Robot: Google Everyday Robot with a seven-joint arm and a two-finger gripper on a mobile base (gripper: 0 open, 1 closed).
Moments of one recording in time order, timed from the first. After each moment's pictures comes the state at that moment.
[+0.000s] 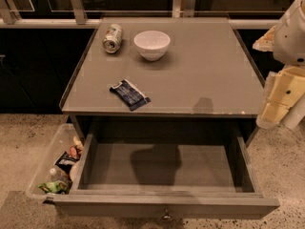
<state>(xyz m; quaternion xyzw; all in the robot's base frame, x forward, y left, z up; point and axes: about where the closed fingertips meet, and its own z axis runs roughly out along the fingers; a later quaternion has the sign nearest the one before) 0.438 -0.217 0.976 -0.60 0.78 -0.03 0.16</state>
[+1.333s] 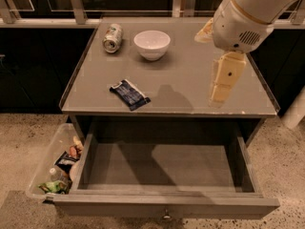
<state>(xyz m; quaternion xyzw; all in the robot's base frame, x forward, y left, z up) 0.496 -0.128 0.965 -0.69 0.69 0.02 0.19</state>
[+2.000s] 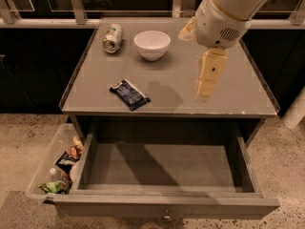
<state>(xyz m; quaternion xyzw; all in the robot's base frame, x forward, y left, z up) 0.515 -0.099 0.961 -0.72 0.66 0.03 0.19</state>
